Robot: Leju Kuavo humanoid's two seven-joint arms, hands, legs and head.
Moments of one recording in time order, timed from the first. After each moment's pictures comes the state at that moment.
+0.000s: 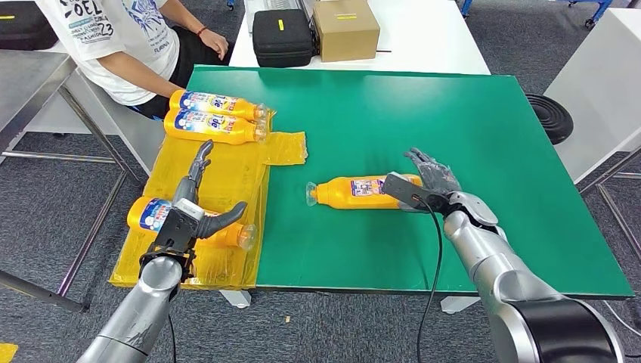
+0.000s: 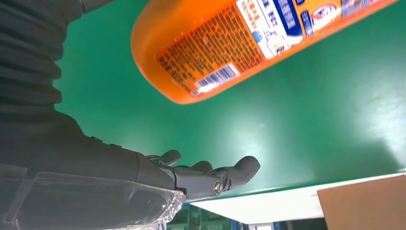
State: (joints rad) left arm -0.36 0.00 -0.33 -1.12 -0.23 0.15 -0.52; right arm -0.79 -0.10 0.16 -0.40 0.99 -0.11 -0.38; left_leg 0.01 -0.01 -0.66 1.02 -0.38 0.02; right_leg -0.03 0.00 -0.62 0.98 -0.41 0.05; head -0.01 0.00
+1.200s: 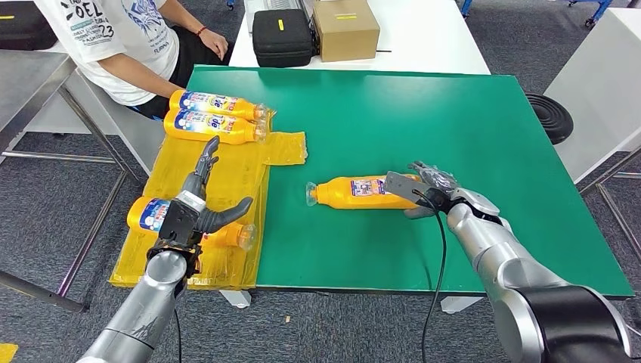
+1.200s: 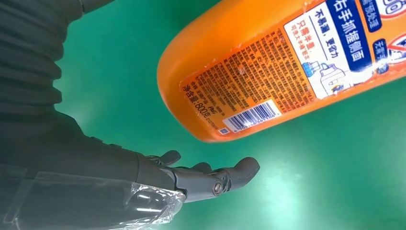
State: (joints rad) left arm -0.39 -0.03 -0.33 -1.08 -0.18 0.11 -0.53; right arm -0.86 -0.11 0.16 -0.31 1.04 0.06 -0.25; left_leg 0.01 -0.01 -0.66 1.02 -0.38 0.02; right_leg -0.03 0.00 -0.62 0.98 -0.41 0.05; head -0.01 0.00
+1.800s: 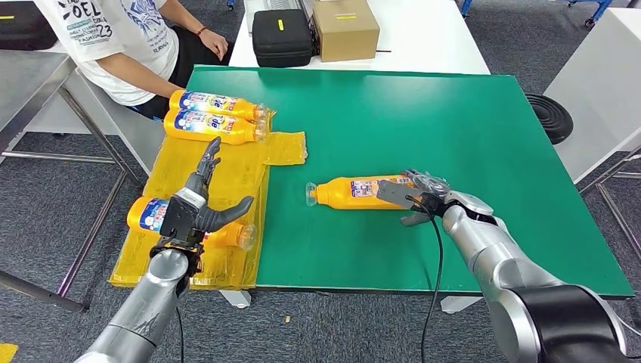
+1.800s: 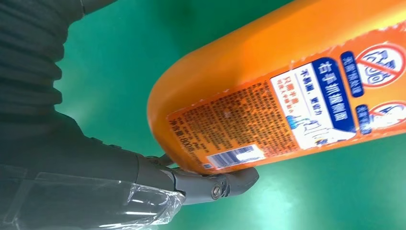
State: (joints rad) left arm -0.42 -0.04 -0.33 -1.03 -0.14 0.10 -0.54; right arm -0.86 -0.09 0.18 -0.30 1.09 0.12 -0.26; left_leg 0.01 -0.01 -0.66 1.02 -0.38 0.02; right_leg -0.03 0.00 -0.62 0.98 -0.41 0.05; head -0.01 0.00
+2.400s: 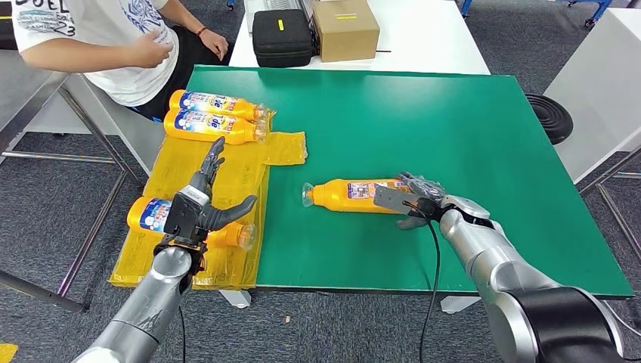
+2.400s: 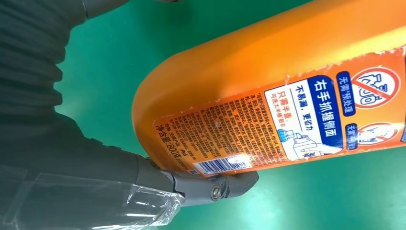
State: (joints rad) left arm -0.44 -0.05 -0.34 -0.98 -0.13 0.10 -0.55; right arm -0.85 -0.08 0.19 -0.29 1.09 0.12 -0.30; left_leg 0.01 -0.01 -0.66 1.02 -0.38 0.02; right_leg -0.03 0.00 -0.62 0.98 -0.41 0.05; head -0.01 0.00
